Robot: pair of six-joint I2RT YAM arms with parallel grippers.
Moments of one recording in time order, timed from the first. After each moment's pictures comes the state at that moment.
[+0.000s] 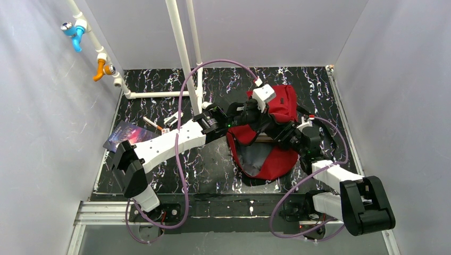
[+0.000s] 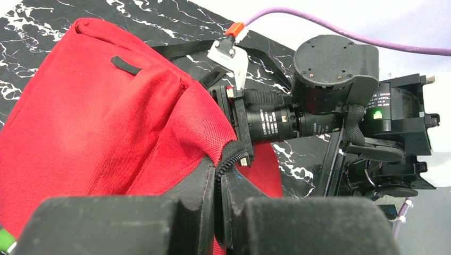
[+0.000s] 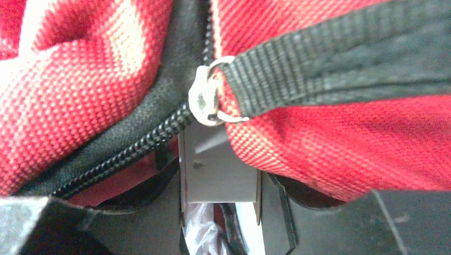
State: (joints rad) left arm -0.96 1.62 1.44 -0.12 0.21 -0.08; right arm 0.23 1.14 0.27 0.50 -0.35 1.01
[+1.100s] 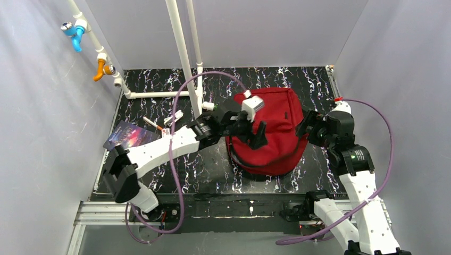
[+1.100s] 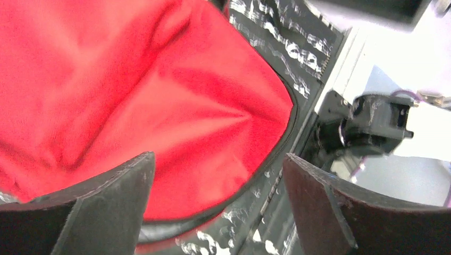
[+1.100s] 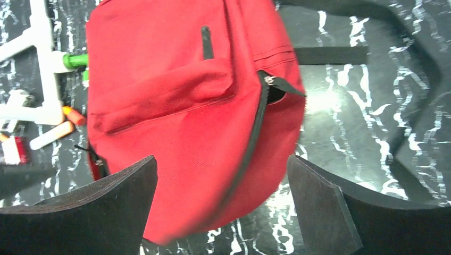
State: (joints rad) left arm -0.96 1.57 1.34 -0.22 0.23 -0.24; right arm 0.18 0.74 0.94 -0.80 0.07 0.48
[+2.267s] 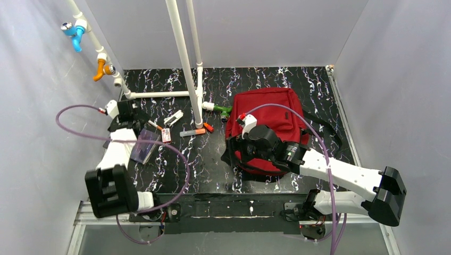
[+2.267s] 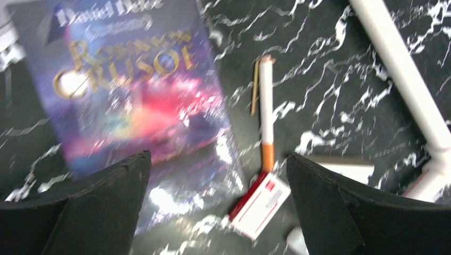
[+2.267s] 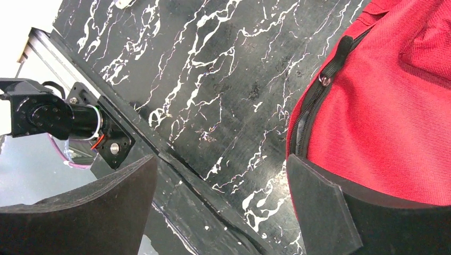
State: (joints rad) left arm 0.20 1.26 0.85 -0.41 -0.33 -0.68; right arm 1.07 1.14 0.87 -0.28 0.04 0.54
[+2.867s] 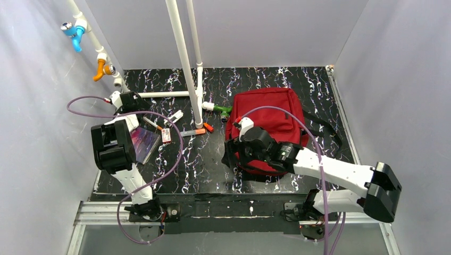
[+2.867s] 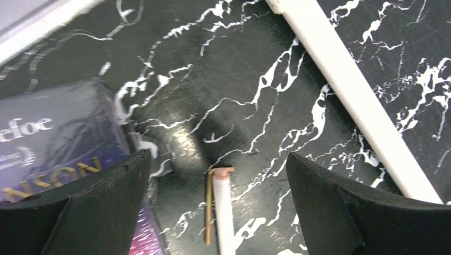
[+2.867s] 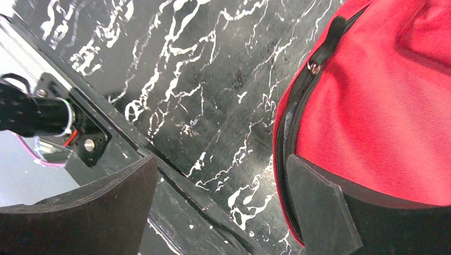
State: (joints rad) left arm 0.24 1.78 1.01 0.07 -0.30 -0.61; right arm 1.07 1.16 0.85 -0.29 0.06 0.52
